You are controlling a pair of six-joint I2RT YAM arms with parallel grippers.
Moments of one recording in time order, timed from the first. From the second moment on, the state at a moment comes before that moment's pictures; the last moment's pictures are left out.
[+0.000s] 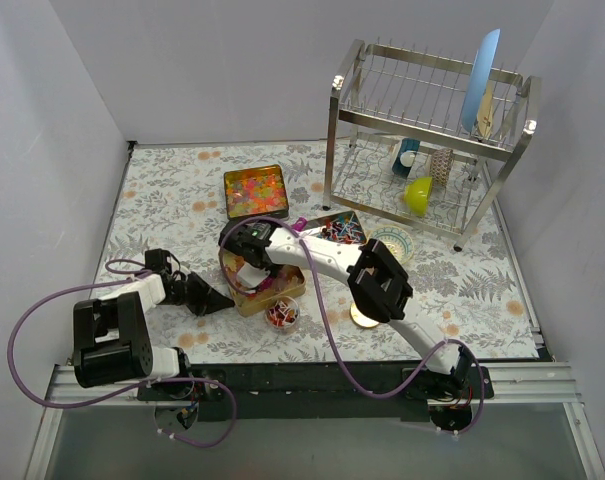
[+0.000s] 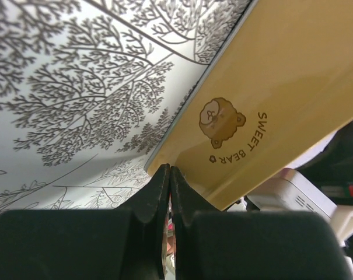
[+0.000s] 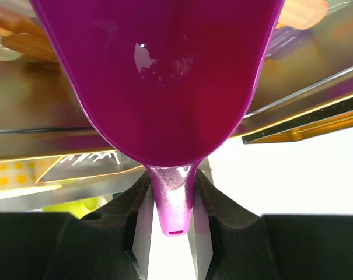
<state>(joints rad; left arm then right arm) 0.18 1.34 0.45 -0.42 0.75 -0.75 1.12 2.33 2.05 -1.13 0.54 -1.42</state>
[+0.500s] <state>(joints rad) 0.18 1.39 0.45 -0.44 0.72 -0.74 1.17 2.32 2.07 -1.23 0.54 -1.32</state>
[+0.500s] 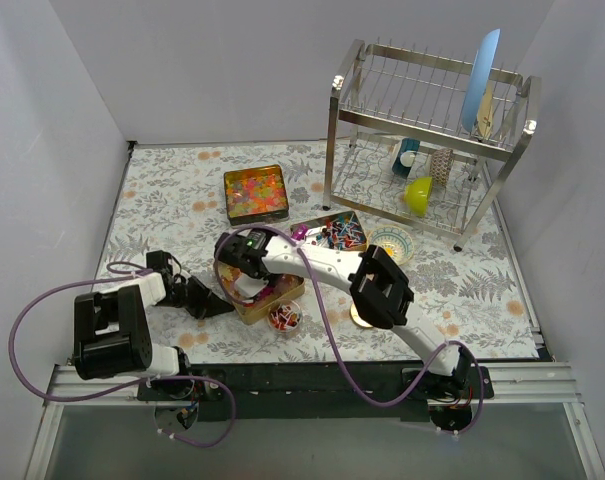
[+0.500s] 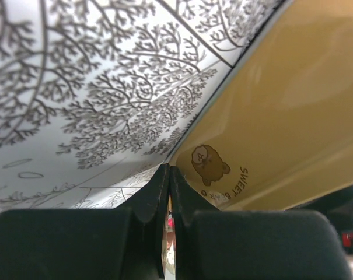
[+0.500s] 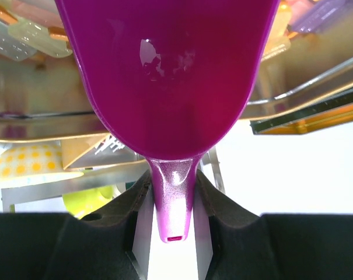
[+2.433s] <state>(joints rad) 0.07 1.55 0.63 -0.71 0.77 -0.83 1.11 2.24 1.90 -1.02 0.31 -1.43</state>
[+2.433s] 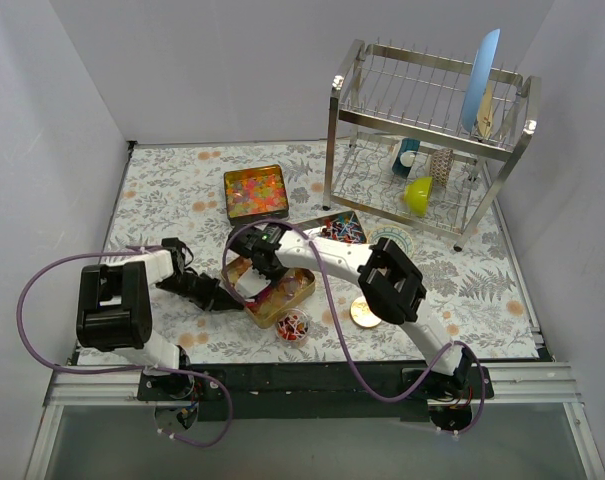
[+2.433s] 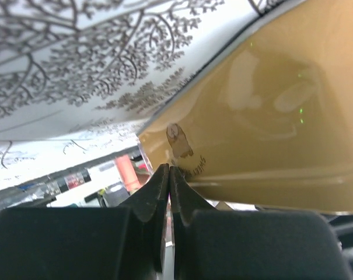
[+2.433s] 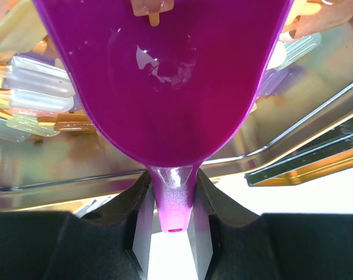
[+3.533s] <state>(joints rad) 0.23 1.57 0.85 -0.73 0.82 -0.48 0.91 1.93 1.69 -1.05 0.20 -1.16</state>
